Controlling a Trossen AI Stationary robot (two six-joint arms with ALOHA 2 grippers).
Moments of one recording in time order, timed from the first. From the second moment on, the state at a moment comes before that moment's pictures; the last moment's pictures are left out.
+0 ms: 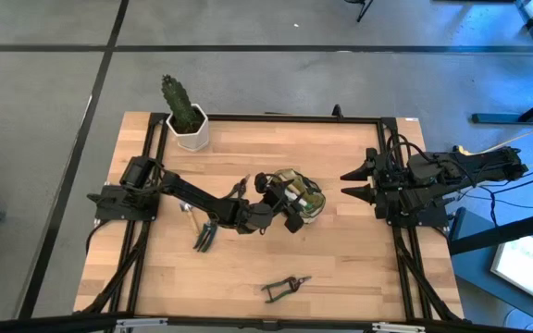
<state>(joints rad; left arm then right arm) -0.24 1.96 1.22 0.56 -0.96 -0.17 0.28 0.67 0.81 -0.42 0.23 0.38</state>
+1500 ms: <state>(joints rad) -0.52 1.48 1.21 0.49 -1.28 -0.24 0.28 0.67 0.81 -0.49 0.25 0.39</state>
